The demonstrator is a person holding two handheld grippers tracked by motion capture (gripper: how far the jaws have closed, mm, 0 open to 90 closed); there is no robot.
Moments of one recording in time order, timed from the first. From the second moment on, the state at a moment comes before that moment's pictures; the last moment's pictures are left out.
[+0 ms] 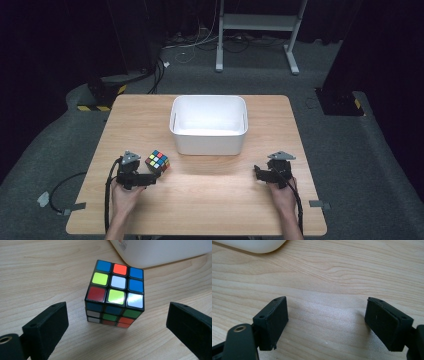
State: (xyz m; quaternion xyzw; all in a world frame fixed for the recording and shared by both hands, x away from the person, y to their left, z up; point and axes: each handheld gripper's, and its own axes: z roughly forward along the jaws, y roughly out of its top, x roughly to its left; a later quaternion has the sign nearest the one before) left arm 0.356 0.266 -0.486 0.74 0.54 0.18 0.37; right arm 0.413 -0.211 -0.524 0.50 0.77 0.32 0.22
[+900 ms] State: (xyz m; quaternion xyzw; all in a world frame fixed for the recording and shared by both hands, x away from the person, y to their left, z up) left arm 0.391 0.251 -0.493 0.75 0.53 0.18 0.35; right arm 0.413 -0.211 -0.524 0.50 0.77 0.32 0.22
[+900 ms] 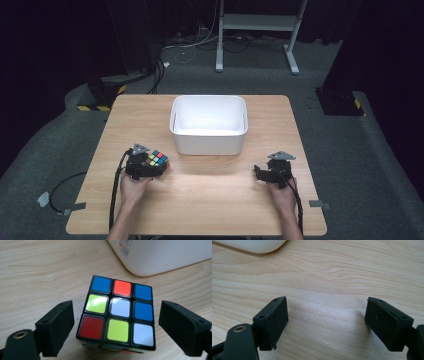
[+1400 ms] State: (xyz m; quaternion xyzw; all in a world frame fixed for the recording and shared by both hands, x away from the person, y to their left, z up) left arm 0.401 0.245 -0.502 0.75 0.53 0.18 0.34; right arm 0.413 -0.211 -0.524 0.50 0.77 0.32 0.22
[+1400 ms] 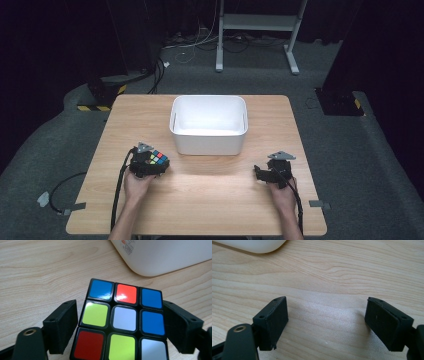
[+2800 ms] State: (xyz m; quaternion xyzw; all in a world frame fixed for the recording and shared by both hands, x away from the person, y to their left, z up) left arm 0.392 0.245 -0.492 0.74 0.53 0.22 0.36; right arm 0.412 -0.208 -0.524 0.52 0.76 0.32 0.23
